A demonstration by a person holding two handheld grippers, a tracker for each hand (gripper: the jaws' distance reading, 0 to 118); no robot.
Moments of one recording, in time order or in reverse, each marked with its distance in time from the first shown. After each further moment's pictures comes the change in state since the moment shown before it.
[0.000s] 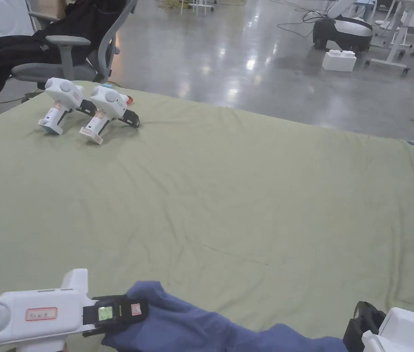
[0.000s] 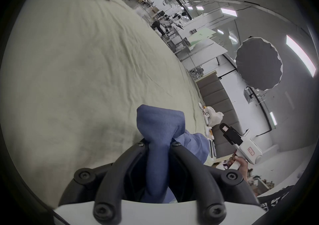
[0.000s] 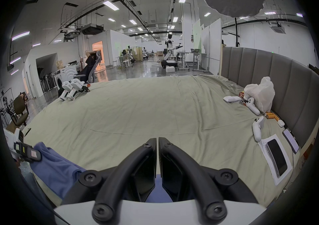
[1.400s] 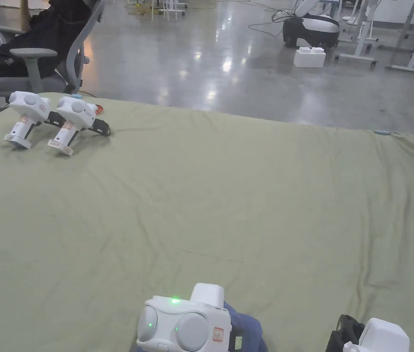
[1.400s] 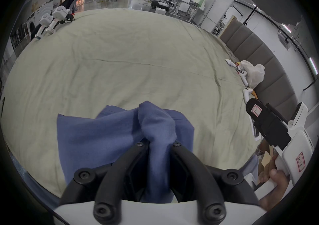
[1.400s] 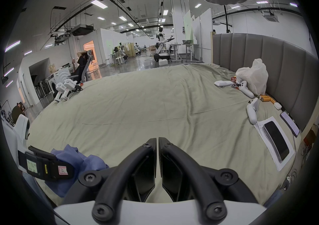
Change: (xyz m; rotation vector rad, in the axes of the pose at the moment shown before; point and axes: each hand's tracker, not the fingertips) left arm 0.193 -0.085 -0.196 -0.227 0.418 -0.336; right arm 0.029 -0.029 0.003 -0.060 -0.039 -0.081
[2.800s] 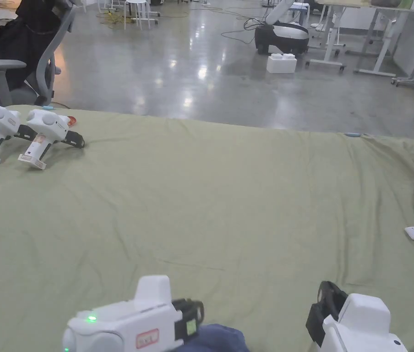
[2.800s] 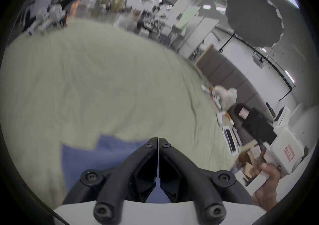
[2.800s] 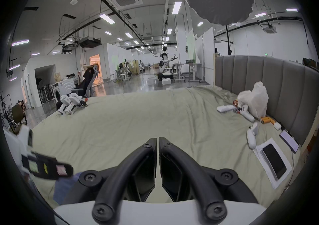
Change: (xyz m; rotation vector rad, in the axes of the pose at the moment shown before) left arm -0.058 0.013 0.047 0.349 -0.219 -0.001; right arm -0.021 0.038 0.017 0.215 0.024 0.045
